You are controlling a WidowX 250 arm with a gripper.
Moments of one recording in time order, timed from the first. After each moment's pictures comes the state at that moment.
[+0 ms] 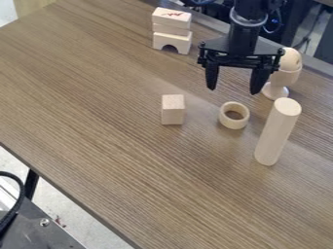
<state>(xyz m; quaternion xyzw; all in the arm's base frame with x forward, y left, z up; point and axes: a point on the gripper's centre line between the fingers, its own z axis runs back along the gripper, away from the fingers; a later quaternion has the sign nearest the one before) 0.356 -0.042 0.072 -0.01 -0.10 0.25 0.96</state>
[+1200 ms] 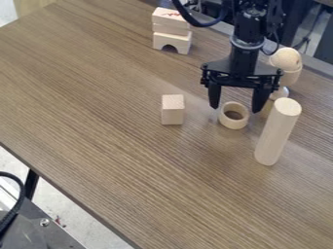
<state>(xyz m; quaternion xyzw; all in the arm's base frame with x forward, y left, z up) 0.360 -0.052 0.039 -0.03 -0.08 0.23 0.97</state>
